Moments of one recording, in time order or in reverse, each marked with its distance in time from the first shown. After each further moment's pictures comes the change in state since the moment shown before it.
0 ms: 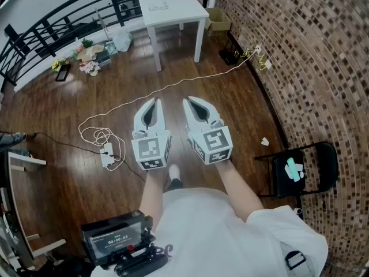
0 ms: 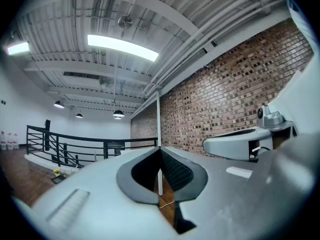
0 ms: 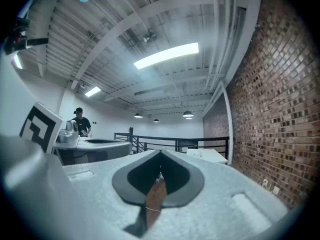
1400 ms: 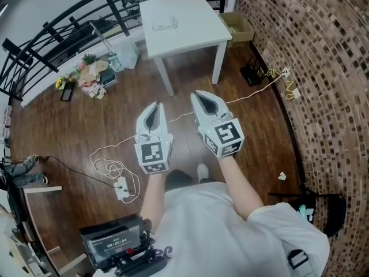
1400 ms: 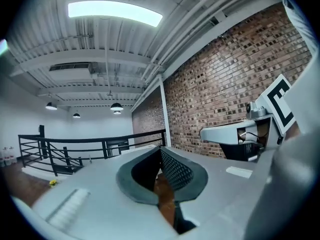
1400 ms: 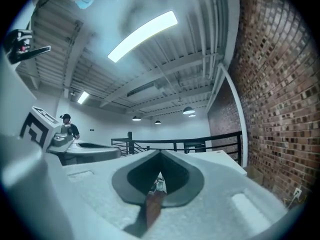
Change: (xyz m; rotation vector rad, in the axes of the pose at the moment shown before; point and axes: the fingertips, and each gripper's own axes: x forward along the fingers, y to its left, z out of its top) left arm 0.439 0.151 -0.030 0.108 0.095 0.020; right arm 0.407 -0.269 -0.003 0.106 -0.044 0.081
